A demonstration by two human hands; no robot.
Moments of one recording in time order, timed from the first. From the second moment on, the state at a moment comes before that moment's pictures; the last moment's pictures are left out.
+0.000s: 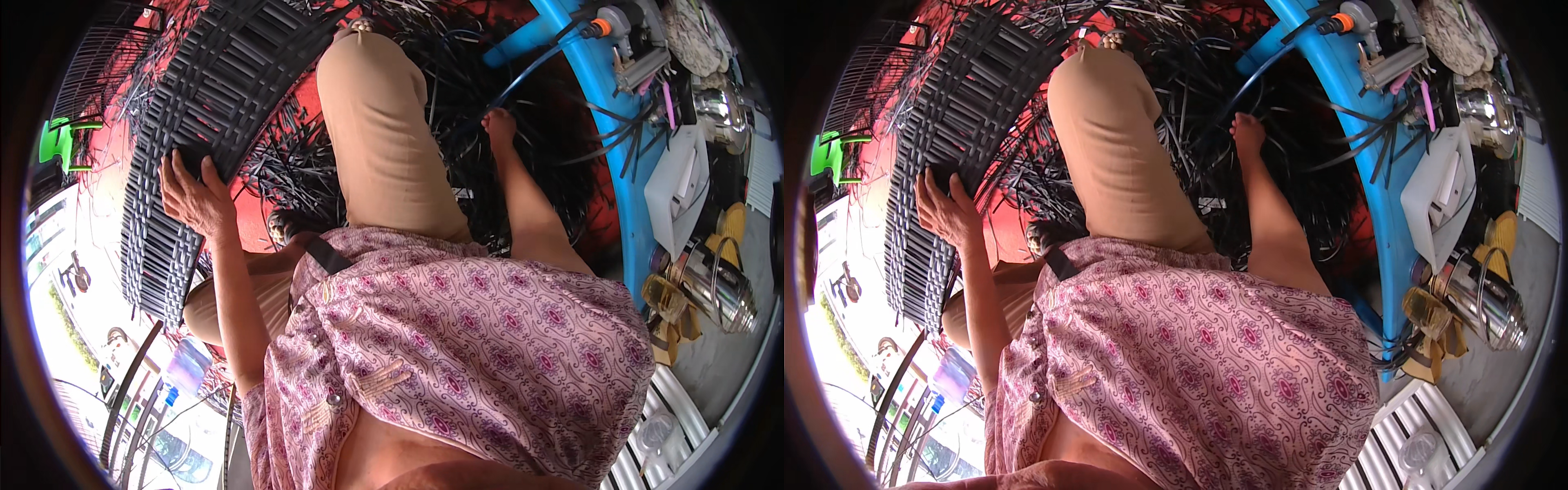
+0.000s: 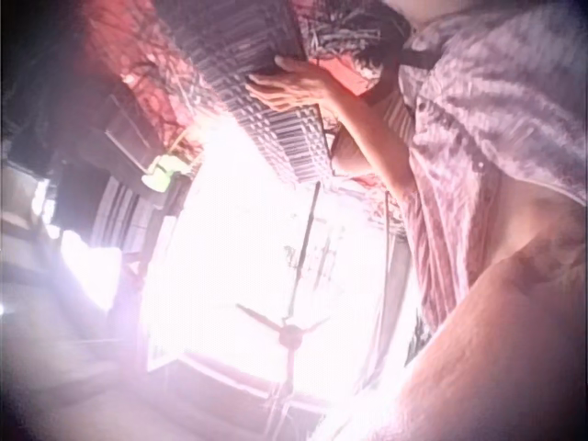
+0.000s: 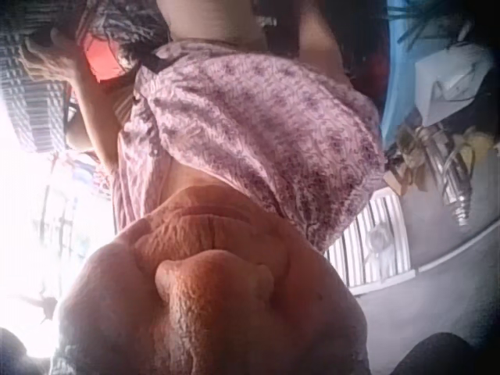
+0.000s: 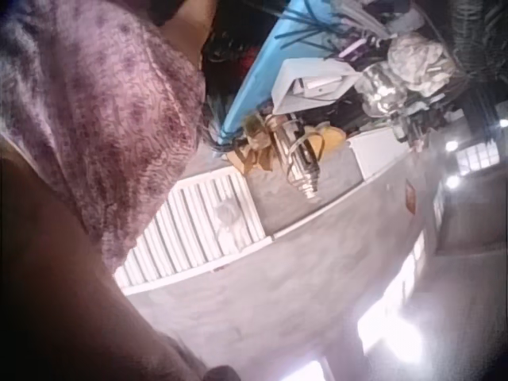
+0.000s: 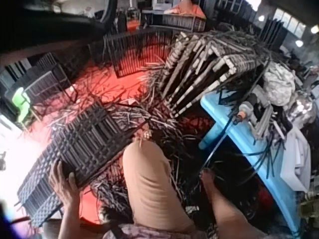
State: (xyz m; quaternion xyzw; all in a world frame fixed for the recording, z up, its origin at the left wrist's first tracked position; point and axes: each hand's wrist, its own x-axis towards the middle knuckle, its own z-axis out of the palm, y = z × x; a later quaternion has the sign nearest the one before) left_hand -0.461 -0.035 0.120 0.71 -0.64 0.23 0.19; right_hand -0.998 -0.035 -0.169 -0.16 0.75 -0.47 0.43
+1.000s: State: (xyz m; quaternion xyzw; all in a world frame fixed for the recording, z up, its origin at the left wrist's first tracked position) left_hand -0.452 -0.023 0.140 0.71 -0.66 0.17 0.18; right_hand -1.056 -0.052 -0.275 -0.46 0.79 -0.34 0.22
